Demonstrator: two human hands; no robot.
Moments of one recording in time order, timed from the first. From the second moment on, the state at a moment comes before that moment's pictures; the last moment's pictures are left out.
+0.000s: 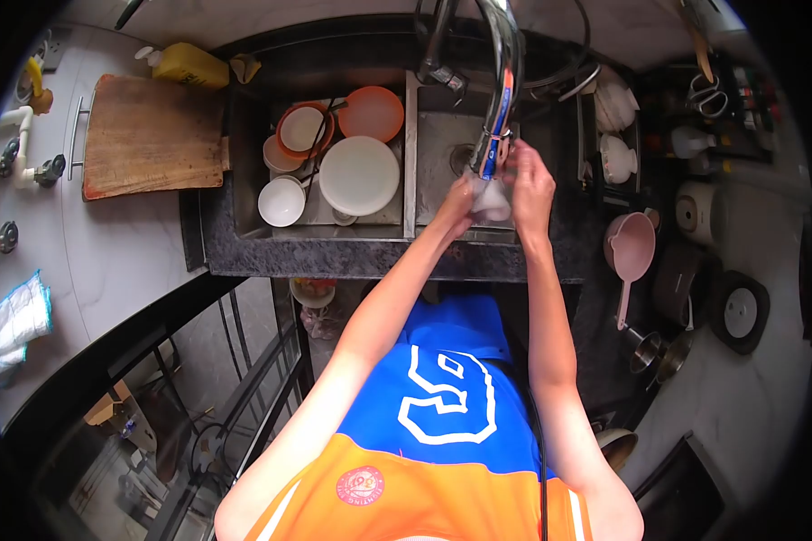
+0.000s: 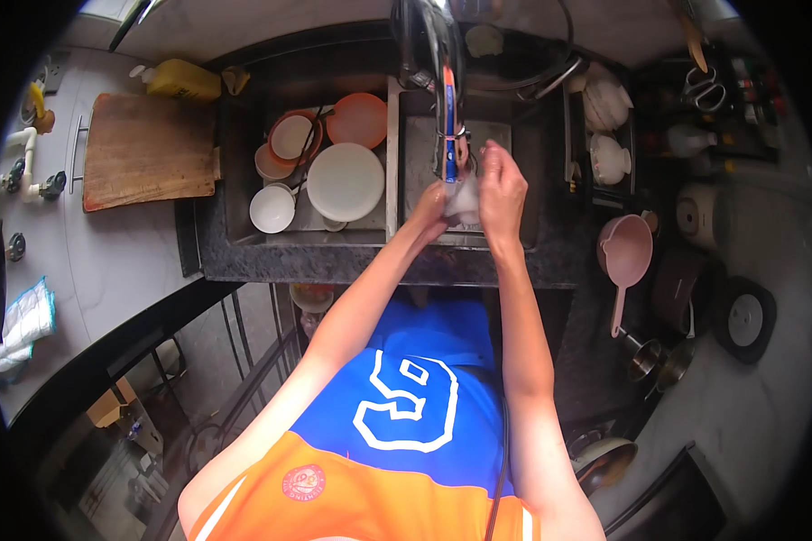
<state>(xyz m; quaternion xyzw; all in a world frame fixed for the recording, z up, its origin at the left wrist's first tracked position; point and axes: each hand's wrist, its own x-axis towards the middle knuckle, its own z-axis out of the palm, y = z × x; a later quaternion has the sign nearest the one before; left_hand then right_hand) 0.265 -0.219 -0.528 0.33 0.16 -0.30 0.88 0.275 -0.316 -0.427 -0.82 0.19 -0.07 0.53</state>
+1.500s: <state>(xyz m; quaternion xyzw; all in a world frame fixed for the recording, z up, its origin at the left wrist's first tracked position) 0.318 0.009 -0.446 0.85 0.05 0.04 0.52 0.423 -0.251 -0.599 -0.56 0.42 -0.09 0.71</state>
